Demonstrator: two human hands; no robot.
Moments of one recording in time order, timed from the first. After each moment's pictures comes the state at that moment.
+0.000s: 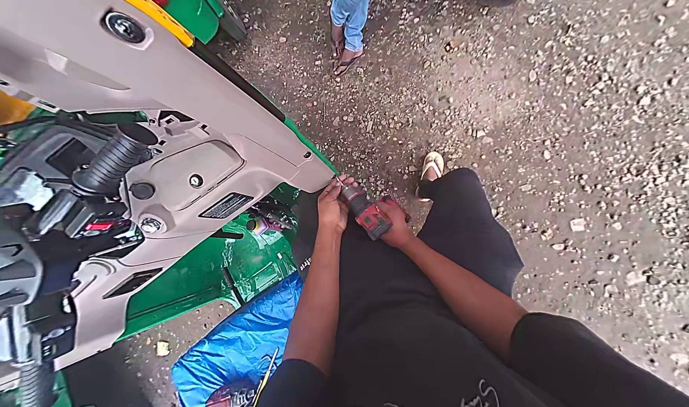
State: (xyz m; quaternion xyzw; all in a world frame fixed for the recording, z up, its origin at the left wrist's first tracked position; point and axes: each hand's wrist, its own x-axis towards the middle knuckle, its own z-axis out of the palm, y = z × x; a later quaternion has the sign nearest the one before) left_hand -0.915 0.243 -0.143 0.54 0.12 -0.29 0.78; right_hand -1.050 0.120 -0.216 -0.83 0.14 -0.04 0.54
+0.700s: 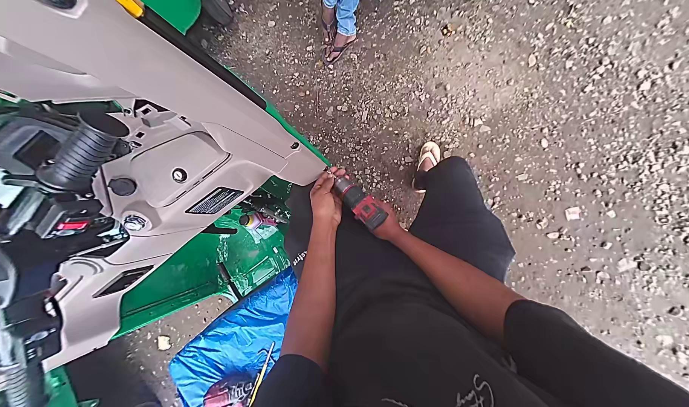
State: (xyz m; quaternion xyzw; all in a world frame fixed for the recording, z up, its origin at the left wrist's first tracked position) left_hand -0.916 0.237 -0.152 0.56 0.13 -0.25 0.78; right_hand -1.052 0.133 -0.216 -0.76 0.17 0.00 0.62
